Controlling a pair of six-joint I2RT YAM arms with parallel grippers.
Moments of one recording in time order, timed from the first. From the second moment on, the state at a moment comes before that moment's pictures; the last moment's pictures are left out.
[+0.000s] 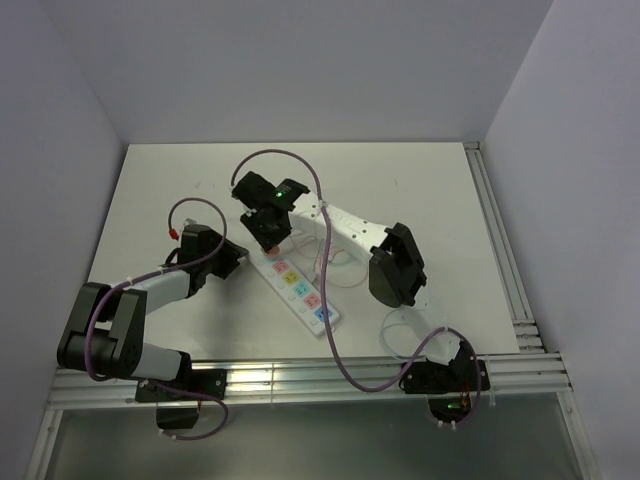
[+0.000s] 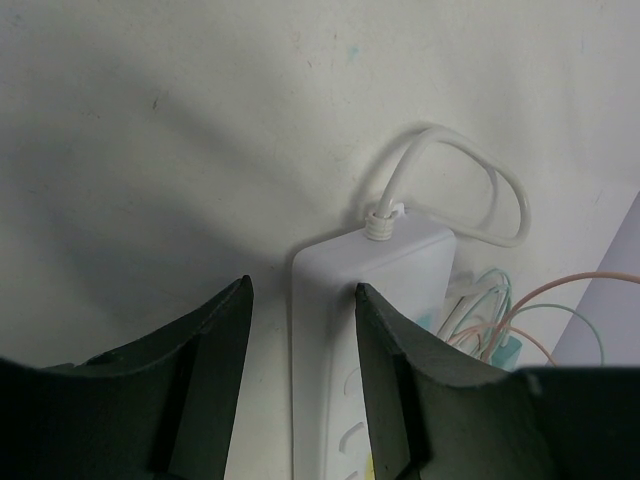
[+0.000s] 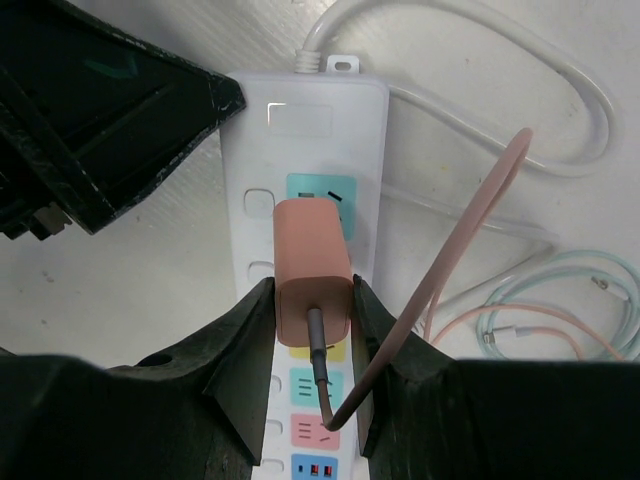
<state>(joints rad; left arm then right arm) -0.20 1.40 0.49 0.18 0.07 -1.10 0.93 2.26 2.16 -1.02 0.07 0.18</state>
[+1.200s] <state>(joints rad) -0.20 1.43 0.48 0.24 0.09 -1.12 0.96 2.32 2.19 -1.02 0.14 0.23</state>
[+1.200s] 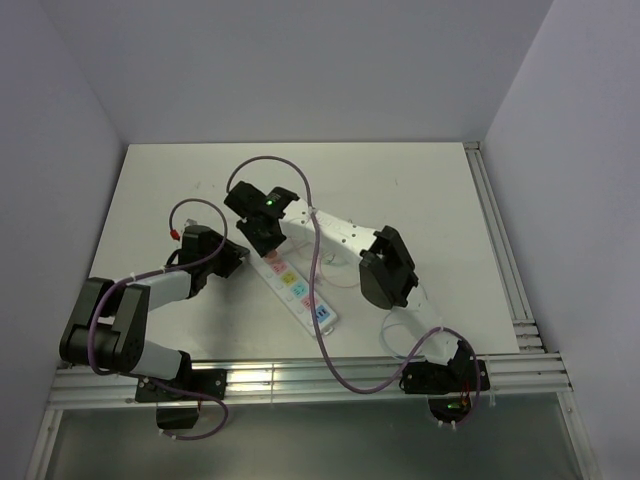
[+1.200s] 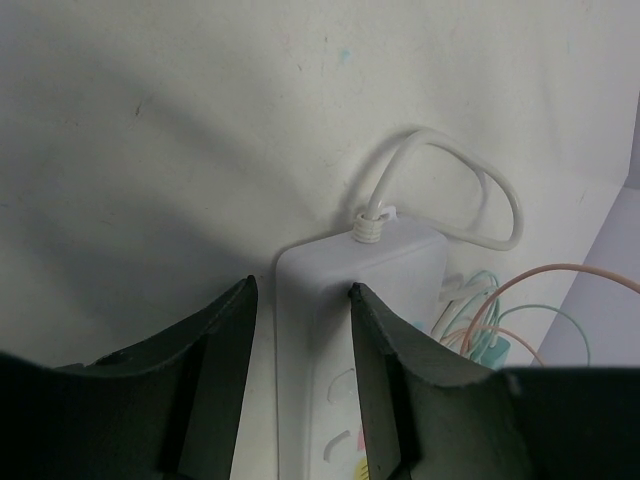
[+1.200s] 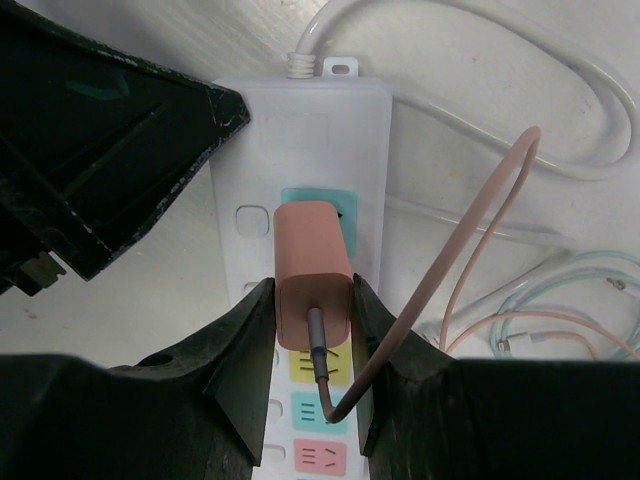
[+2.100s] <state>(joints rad) -0.21 1.44 0.46 0.29 0.09 -1.13 1.03 2.43 2.29 -0.97 0.37 0.26</state>
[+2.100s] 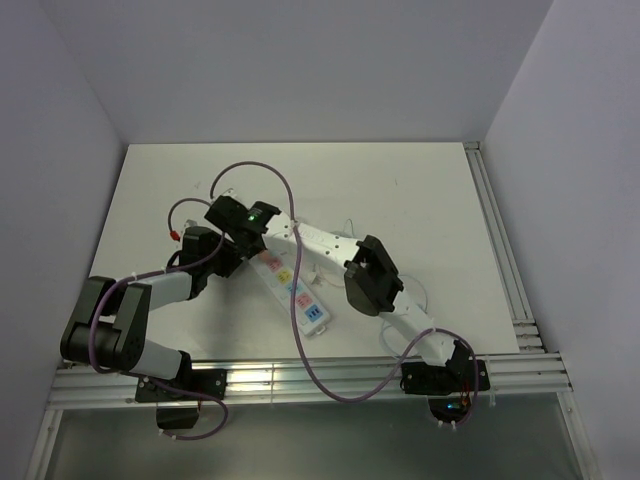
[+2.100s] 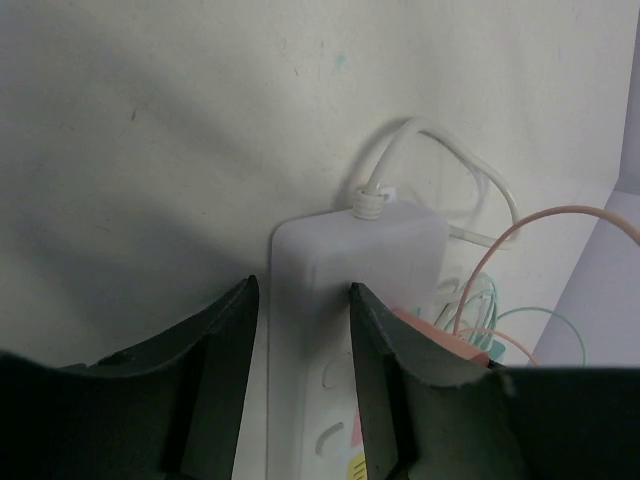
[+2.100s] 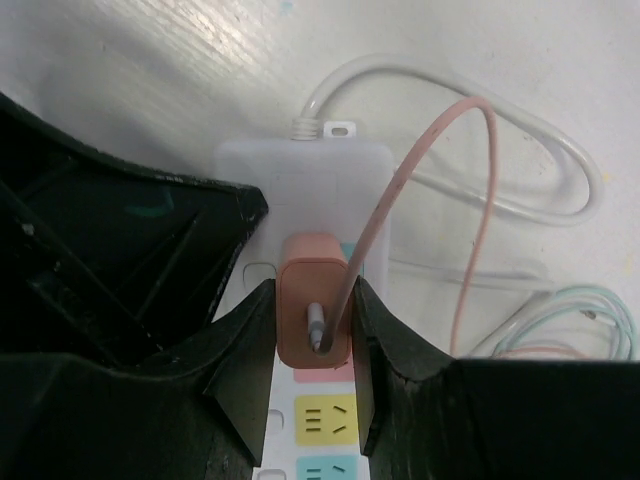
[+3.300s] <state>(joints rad) -0.21 1.26 0.47 0.10 -0.02 -1.12 0.98 2.10 1.63 -0.36 0.28 0.36</state>
